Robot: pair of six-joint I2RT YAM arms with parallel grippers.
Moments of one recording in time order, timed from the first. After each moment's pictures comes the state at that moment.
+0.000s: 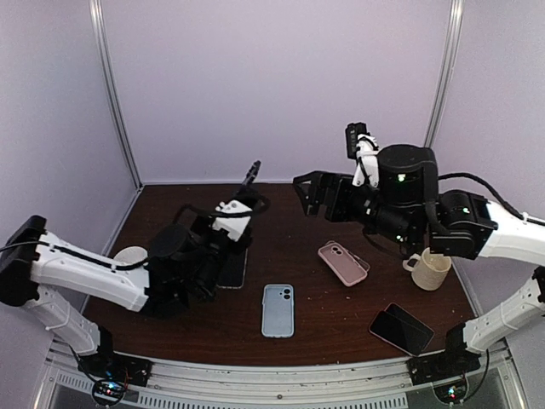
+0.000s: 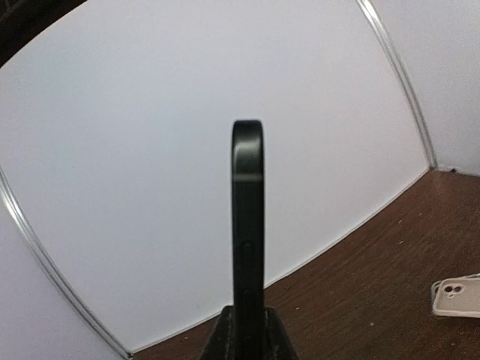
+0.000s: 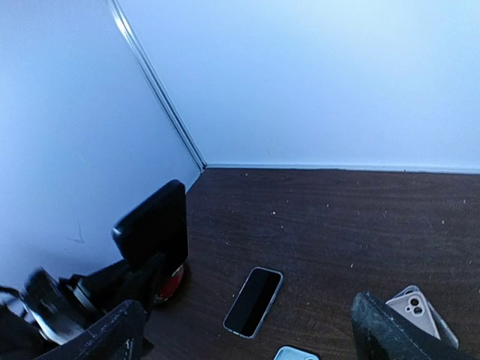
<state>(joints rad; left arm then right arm) -1.26 1.52 0.78 1.08 -0.96 0.84 1.22 1.26 1.28 -0.27 0.64 0.57</state>
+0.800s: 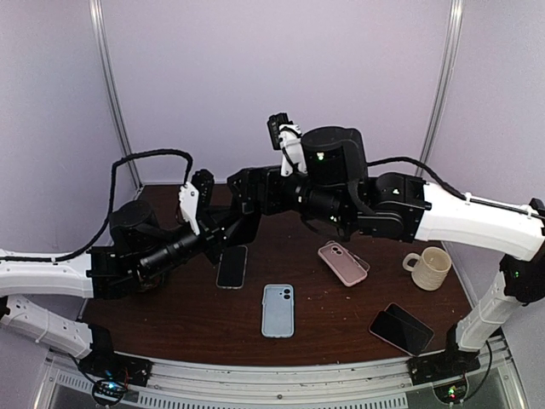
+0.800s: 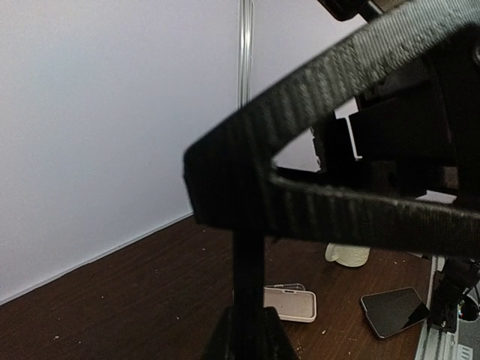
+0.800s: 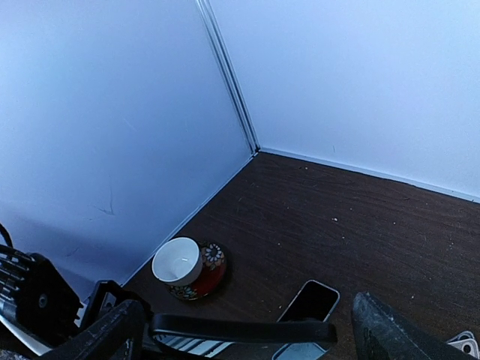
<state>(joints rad) -1.09 1.10 0.72 0.45 -0.18 -0.04 1.21 1.59 1.59 -0.22 0.42 0.41</state>
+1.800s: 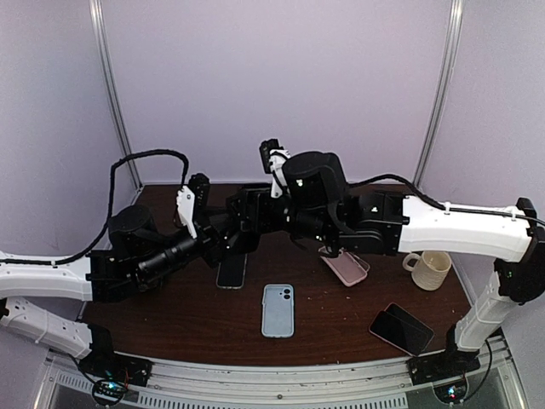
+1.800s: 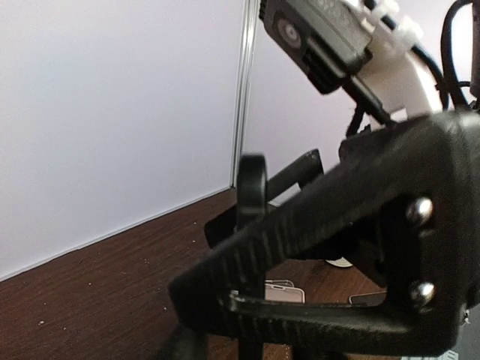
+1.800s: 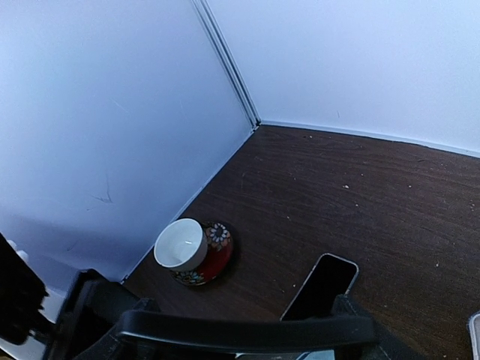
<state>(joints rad) -1.09 1.09 0.67 0.47 -0.18 -0.10 1.21 1.64 1.53 -0.17 0.41 0.54</state>
